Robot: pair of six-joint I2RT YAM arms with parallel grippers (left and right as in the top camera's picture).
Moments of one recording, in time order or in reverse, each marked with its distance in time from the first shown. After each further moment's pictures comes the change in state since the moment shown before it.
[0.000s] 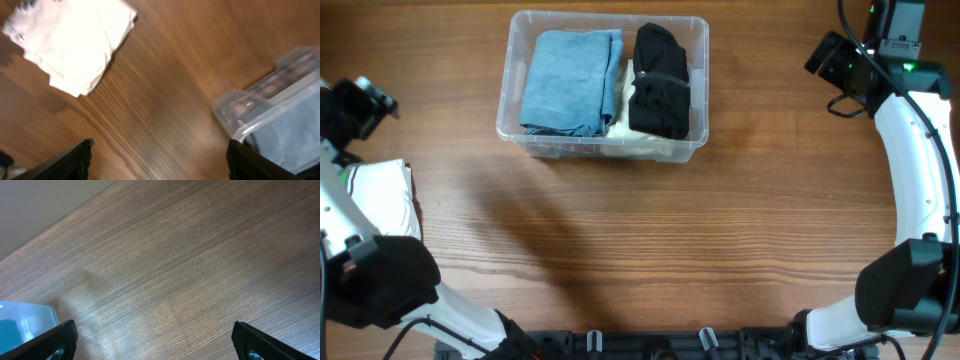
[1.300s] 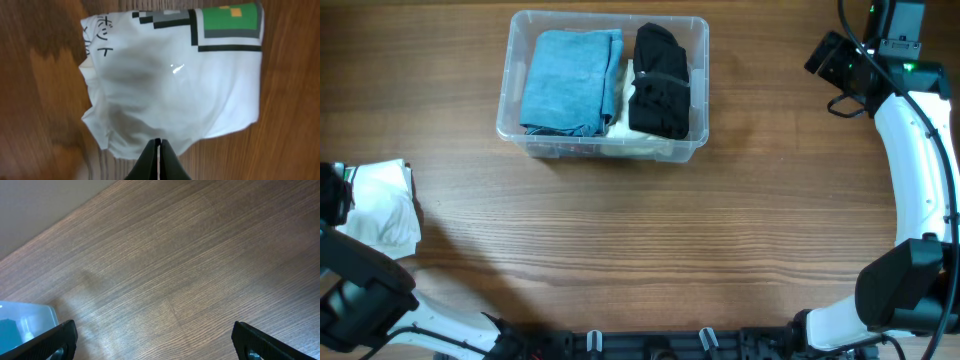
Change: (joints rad) left arm 0.307 0.007 -0.533 0.531 -0.116 -0.337; right arm 0.000 0.000 0.000 0.000 0.000 0.000
